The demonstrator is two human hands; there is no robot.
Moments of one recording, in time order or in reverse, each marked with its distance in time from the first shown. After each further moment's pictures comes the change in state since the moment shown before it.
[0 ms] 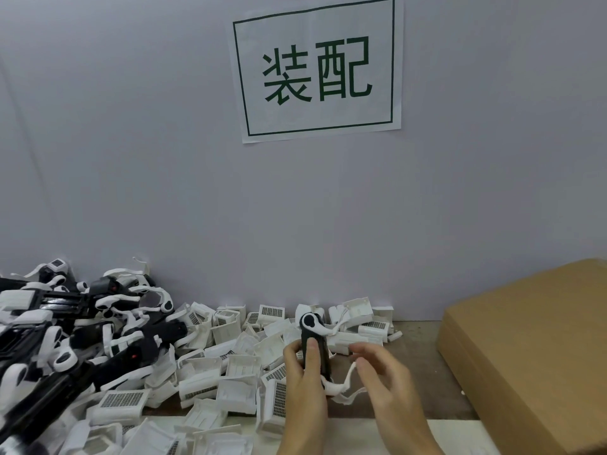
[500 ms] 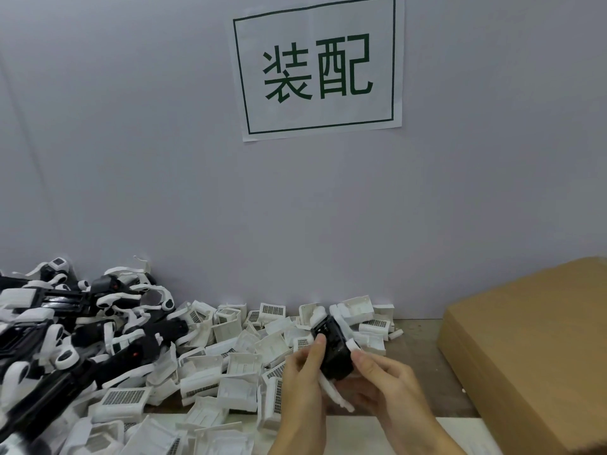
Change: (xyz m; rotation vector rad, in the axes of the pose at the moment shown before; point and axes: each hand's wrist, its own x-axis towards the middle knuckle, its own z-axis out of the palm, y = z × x) left_hand -0.001 0.009 0.002 -0.262 -0.029 -0.211; right_hand 0.009 0.005 -0.003 0.475 -0.220 0.272
